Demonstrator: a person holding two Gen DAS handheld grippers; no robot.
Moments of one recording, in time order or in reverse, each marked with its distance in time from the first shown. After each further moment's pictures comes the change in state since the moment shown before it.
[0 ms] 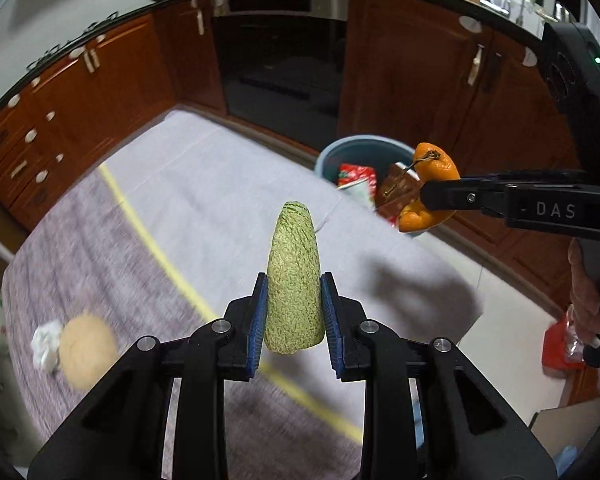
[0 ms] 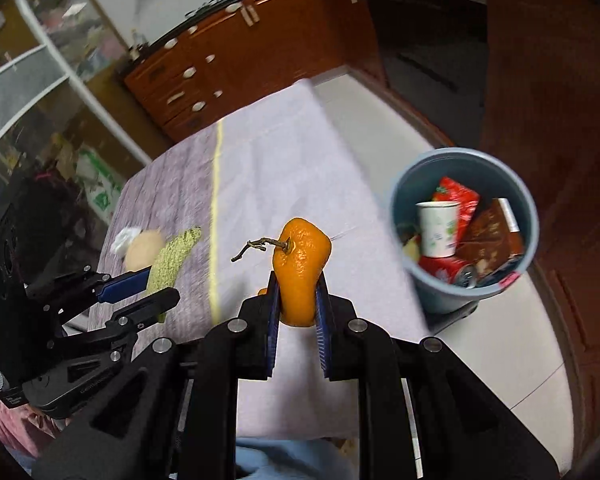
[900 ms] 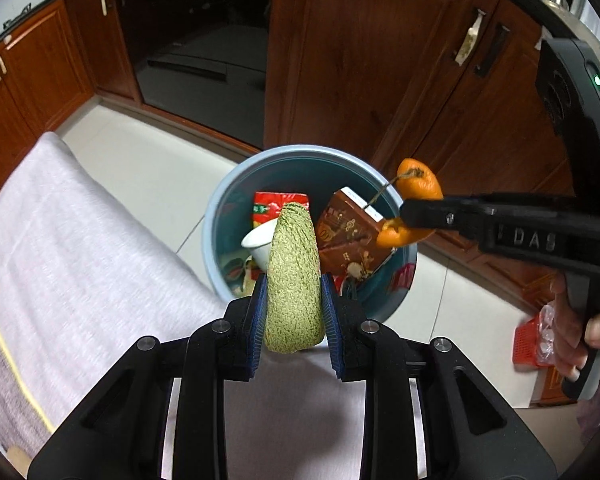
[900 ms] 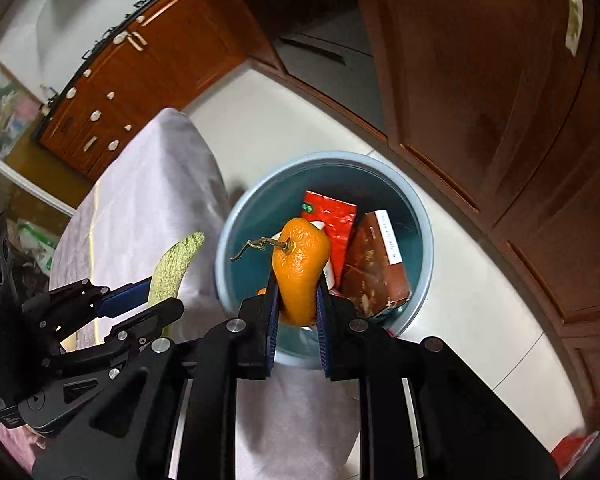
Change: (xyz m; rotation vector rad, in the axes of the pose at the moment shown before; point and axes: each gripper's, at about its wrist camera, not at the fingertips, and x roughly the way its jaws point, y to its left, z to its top) left arm 0.162 -0.068 0.111 0.063 0.134 -0.205; right arm 0.051 -0.169 0.053 0.238 0.071 -0.140
